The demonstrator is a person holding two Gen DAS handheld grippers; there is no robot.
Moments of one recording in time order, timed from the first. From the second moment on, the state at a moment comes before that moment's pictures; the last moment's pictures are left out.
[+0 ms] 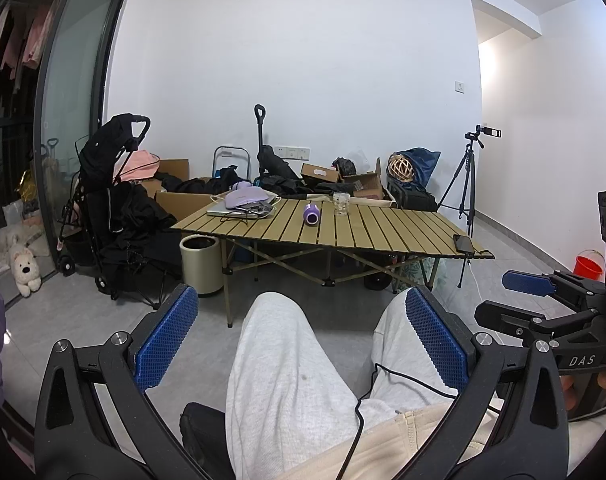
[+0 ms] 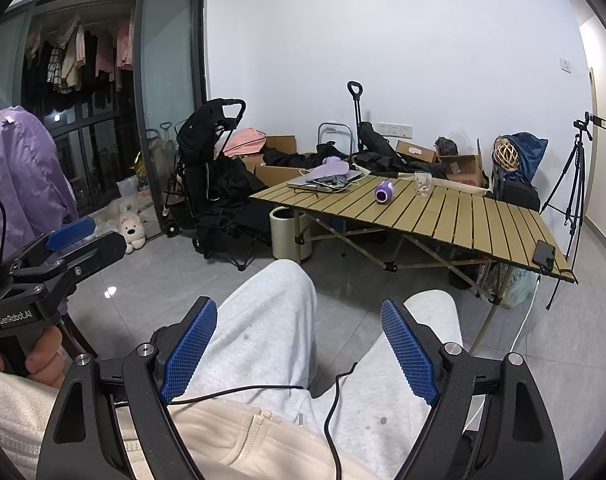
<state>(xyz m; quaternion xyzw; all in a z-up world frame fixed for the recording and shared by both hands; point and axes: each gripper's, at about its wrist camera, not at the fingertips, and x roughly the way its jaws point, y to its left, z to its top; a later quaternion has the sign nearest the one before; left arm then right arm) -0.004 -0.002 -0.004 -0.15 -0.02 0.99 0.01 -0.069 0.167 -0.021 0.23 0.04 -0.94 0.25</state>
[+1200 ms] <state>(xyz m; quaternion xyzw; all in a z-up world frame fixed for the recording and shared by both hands) -0.007 0.002 -0.008 -0.16 -0.03 0.99 0.01 -0.073 0.166 -0.023 0.23 0.04 -0.94 0.25</state>
